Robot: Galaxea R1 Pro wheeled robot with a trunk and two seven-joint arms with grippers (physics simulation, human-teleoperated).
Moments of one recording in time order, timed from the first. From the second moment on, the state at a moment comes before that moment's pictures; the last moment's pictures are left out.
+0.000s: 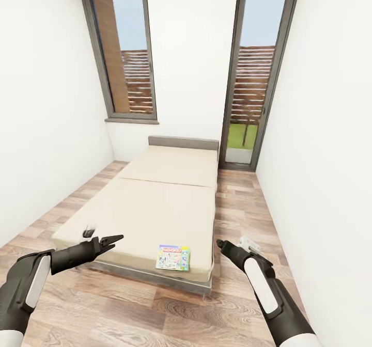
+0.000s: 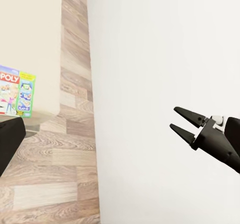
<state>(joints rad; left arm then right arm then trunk) -0.46 0.22 0.34 -1.14 0.27 1.00 -0.98 -0.44 0.06 0.08 -1.14 -0.72 0.50 -0.35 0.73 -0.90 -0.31</state>
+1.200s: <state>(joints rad) -0.47 0.20 0.33 -1.07 0.27 0.99 -0.81 -0.44 0.06 0.08 -1.25 -0.73 0.50 -0.33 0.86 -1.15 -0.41</state>
